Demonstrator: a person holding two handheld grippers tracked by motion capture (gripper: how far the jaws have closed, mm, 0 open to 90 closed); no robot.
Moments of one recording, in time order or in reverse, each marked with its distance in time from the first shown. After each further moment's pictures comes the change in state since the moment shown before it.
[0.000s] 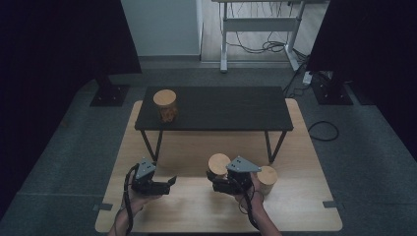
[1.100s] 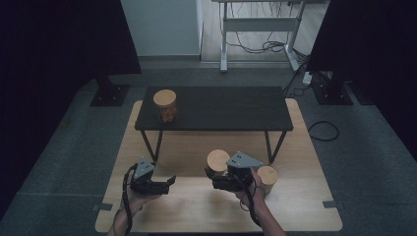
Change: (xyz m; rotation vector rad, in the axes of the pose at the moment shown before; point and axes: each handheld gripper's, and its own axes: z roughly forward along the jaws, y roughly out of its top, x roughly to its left) left arm 0.002 0.000 -0.003 -0.012 -0.012 -0.009; right arm -0.004 0.023 -0.010 -0.005 0.040 -0.015
